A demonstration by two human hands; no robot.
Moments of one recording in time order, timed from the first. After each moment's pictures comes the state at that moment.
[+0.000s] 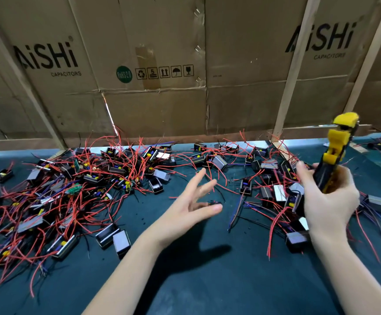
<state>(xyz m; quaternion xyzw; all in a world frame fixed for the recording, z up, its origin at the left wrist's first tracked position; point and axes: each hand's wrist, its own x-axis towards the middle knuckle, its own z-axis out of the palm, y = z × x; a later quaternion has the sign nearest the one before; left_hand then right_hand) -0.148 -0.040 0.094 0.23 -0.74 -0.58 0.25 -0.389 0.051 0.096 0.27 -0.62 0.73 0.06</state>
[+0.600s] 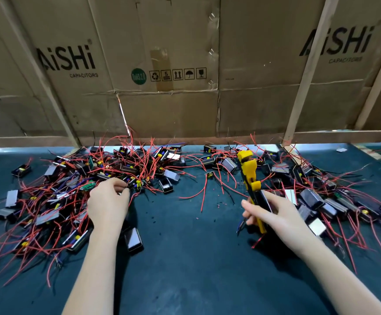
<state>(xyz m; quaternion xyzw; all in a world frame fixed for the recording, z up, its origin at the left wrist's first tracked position) -0.044 -0.112 0.089 0.69 -0.60 -0.07 0.39 -0.346 0.045 0.082 0.54 -0.57 0.52 -0.32</state>
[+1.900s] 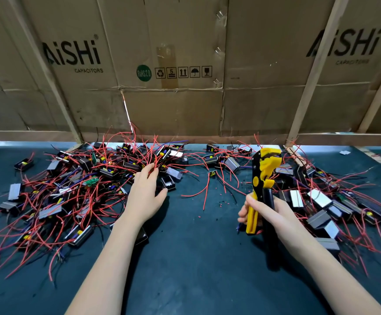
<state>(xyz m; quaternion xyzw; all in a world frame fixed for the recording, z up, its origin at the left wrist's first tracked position) -0.082 -0.132 0.063 0.51 -0.81 -0.05 0.27 -0.338 0.042 0.080 0.47 -0.53 0.55 -0.44</state>
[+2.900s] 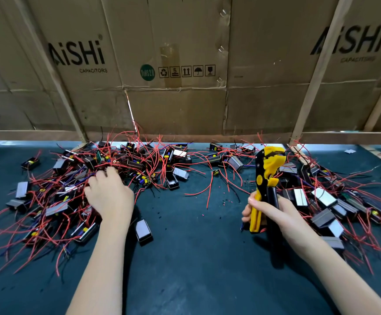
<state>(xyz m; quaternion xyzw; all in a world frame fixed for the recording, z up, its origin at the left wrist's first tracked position) -0.043 -0.120 0.084 0.74 -0.59 0.10 0.30 -0.336 0.043 0.083 0.46 -0.53 0.56 -0.44</state>
